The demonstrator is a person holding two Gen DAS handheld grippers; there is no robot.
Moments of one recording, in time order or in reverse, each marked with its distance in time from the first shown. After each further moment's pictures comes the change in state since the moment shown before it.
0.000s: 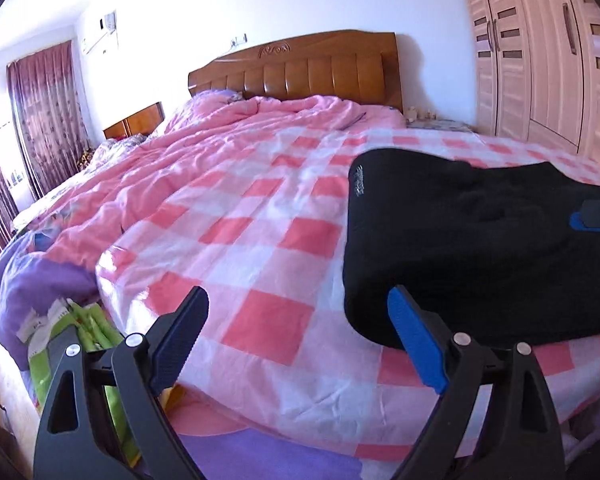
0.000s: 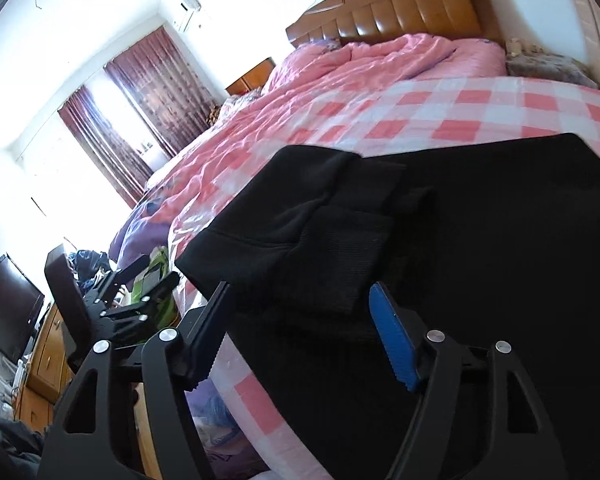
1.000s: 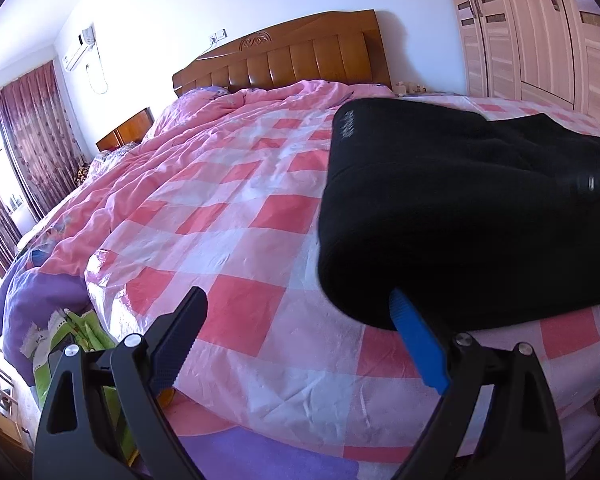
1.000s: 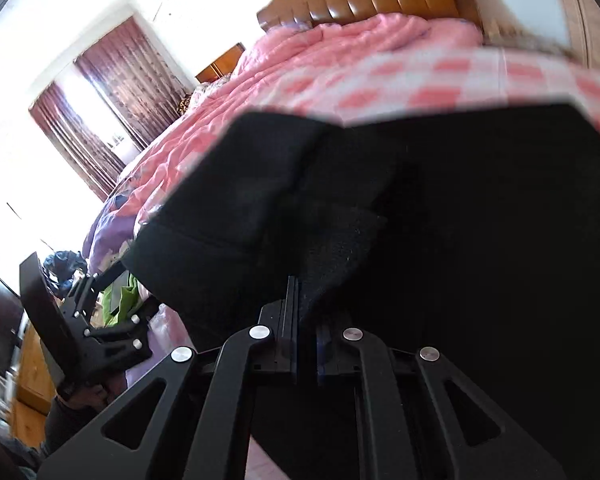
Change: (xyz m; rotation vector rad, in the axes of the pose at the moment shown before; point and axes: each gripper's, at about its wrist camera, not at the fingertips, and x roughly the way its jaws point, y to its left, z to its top) left arm 0.009 -0.027 -0.020 0.110 0.032 0.023; right arm 0.025 -0.017 -0.013 0.062 0.042 -0.085
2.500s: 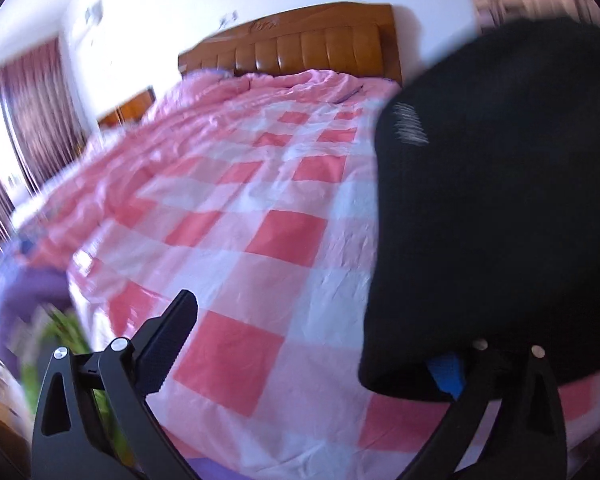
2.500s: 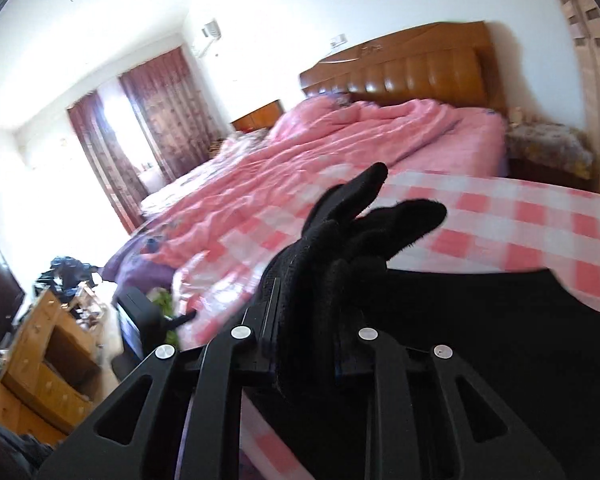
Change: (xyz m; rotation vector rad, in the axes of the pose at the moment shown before) left arm 0.030 0.007 0.034 -0.129 0.049 -0.045; right arm -0.102 0.046 0.056 -0.161 -0.229 0.012
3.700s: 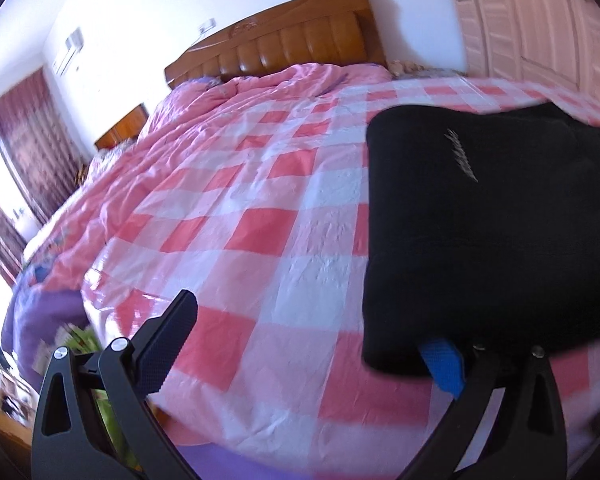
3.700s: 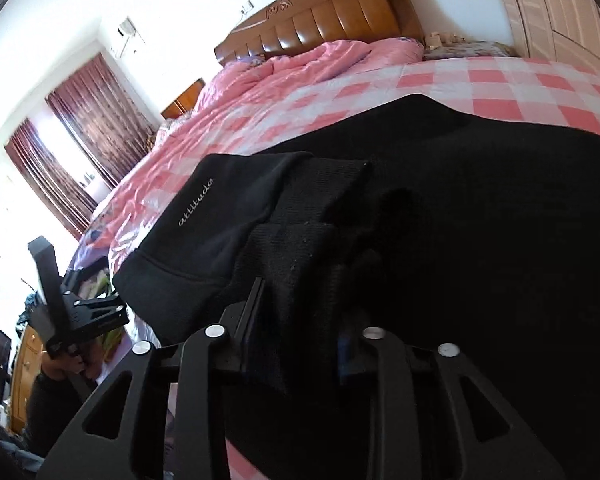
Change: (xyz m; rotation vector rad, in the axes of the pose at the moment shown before) left arm -0.019 -0.034 -0.013 0.222 0.020 0.083; right arm -0.008 -0.093 -0.101 0.216 0.133 -0.154
